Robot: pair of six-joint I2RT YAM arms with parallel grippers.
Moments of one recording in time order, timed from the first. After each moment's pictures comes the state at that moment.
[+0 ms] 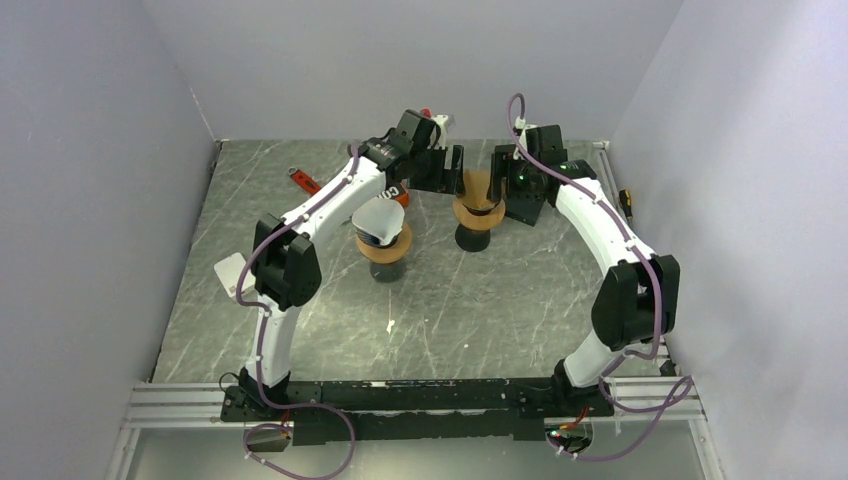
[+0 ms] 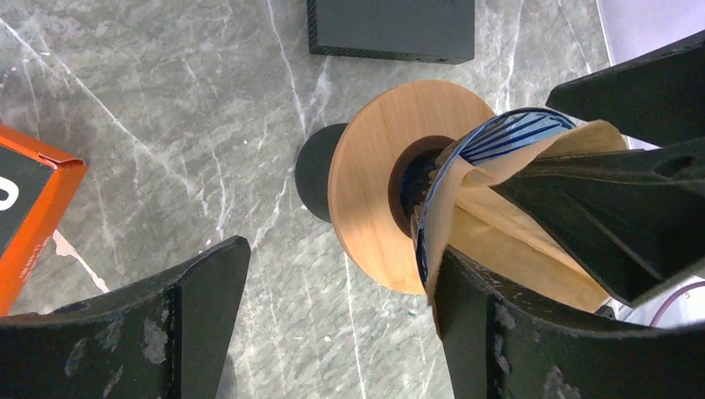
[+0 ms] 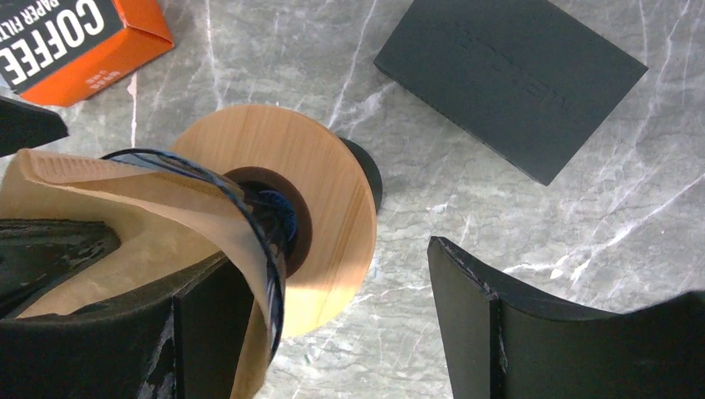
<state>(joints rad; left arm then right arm) -0.63 2.11 2.07 -0.67 0.22 -0.39 0.21 1.62 1.44 -0.62 -0.11 0.19</state>
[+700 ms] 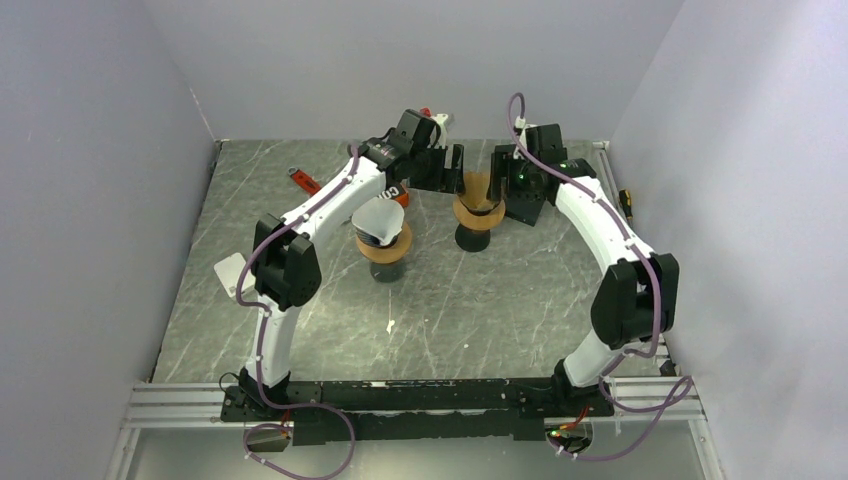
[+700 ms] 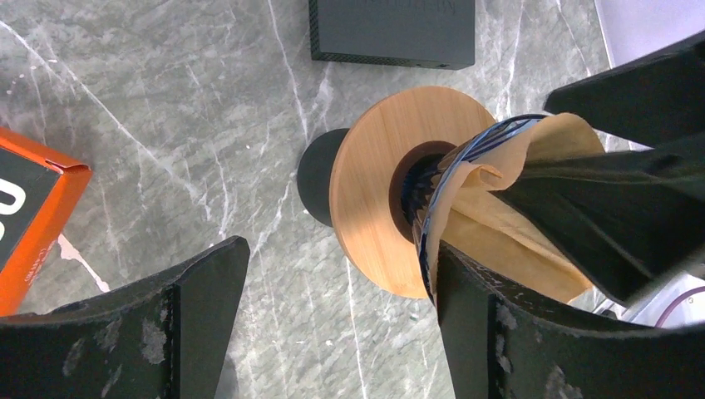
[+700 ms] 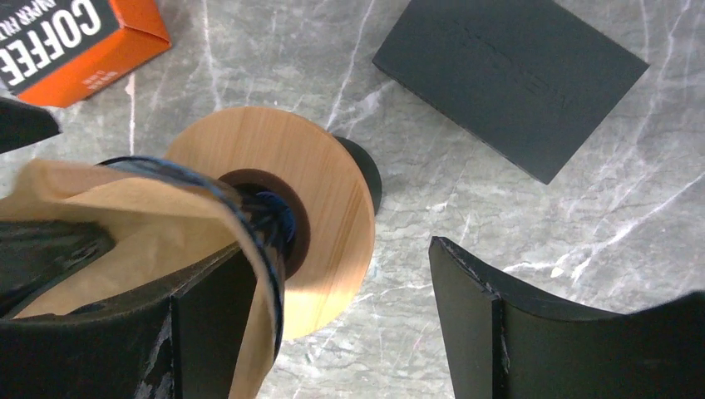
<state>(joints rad) -0.63 2.11 2.07 -0.66 0.21 -0.39 0.21 1.65 1.44 -0.63 -0.10 0.19</state>
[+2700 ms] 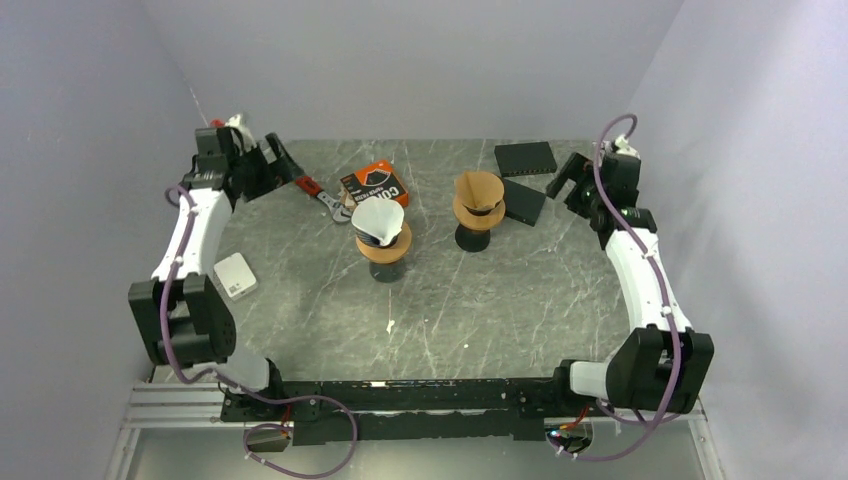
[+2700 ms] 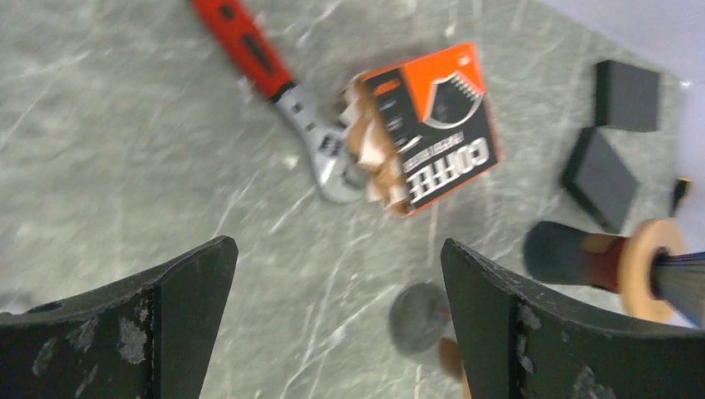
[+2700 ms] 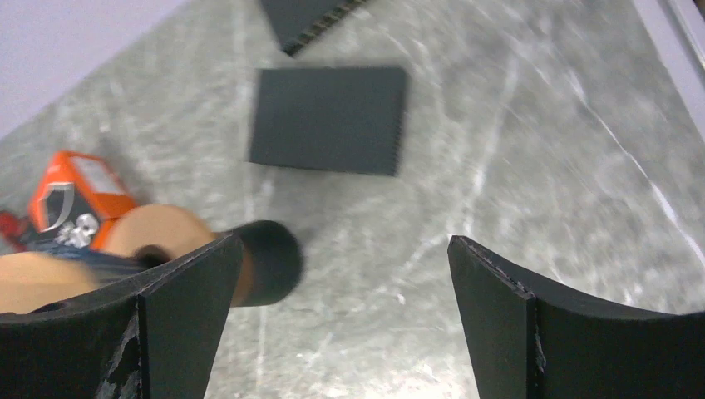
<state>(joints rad) 0.12 1.56 1.39 -0.46 0.37 -0.37 -0.08 1.29 1.13 -0.40 -0.06 0.43</state>
